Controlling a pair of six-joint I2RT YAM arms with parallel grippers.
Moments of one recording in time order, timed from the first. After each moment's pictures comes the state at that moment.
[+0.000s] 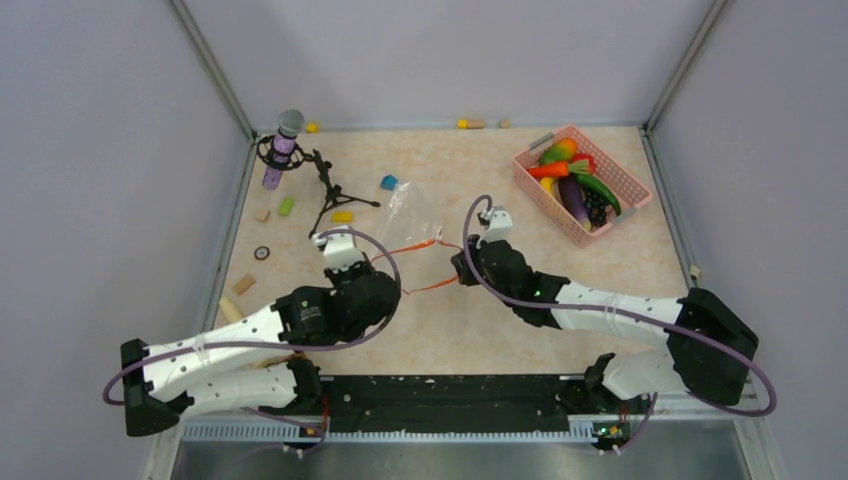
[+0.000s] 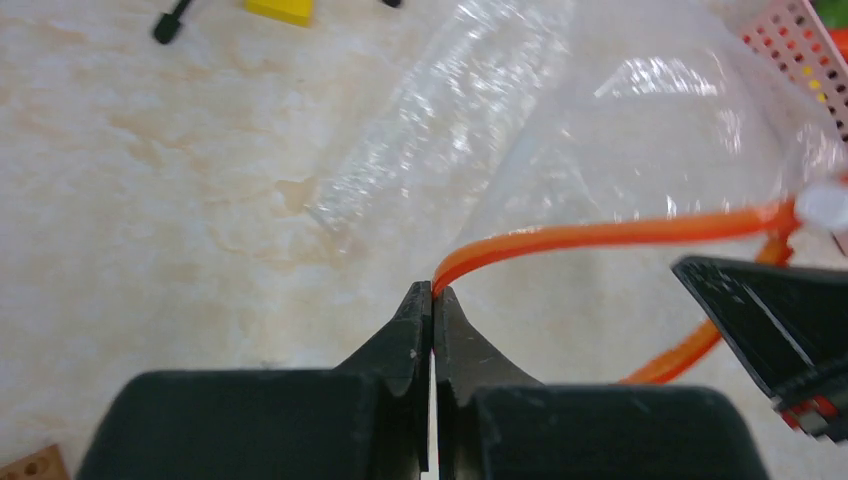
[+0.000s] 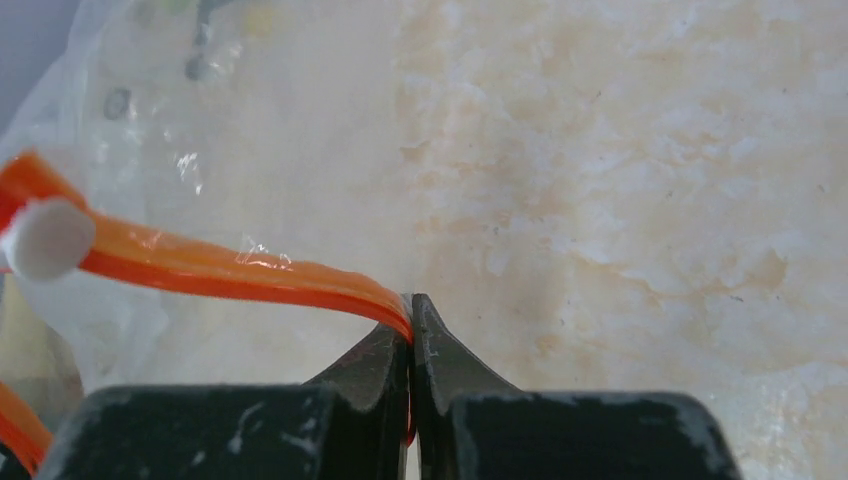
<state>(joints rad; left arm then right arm) -1.15 0.92 0.84 -0.73 -0.93 -1.04 0.96 1.31 0.66 0.25 0.37 0.61</state>
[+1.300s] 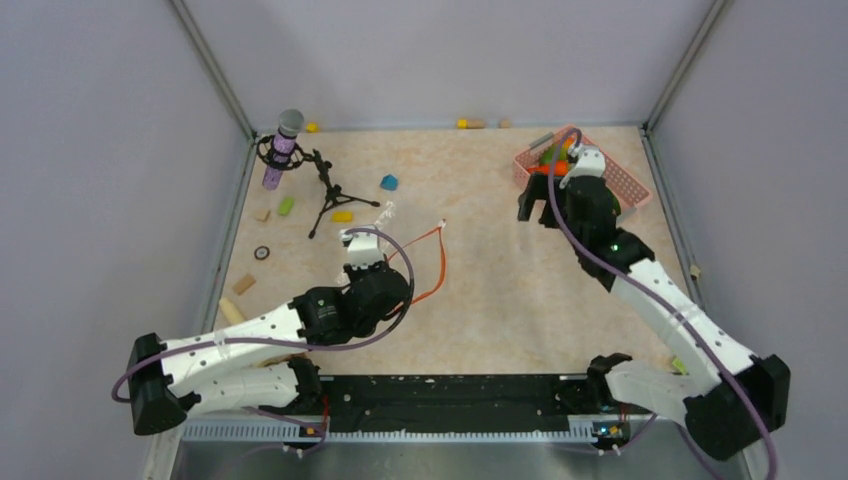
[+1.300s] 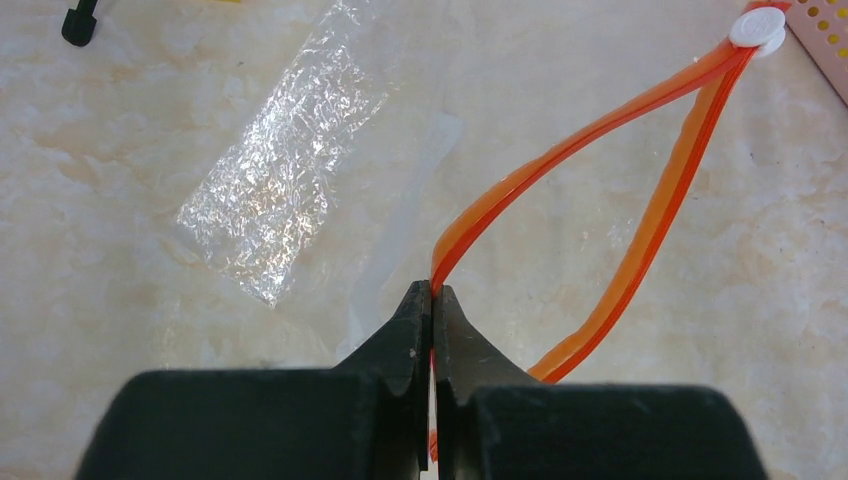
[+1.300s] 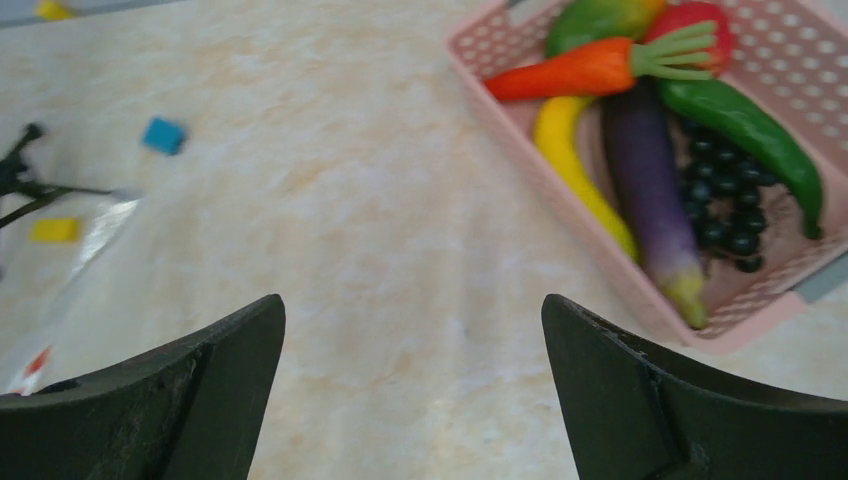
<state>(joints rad) -1.11 0.97 0.76 -0.57 -0.85 -0.88 0.52 1.00 0.88 -0.23 0.28 0.34</state>
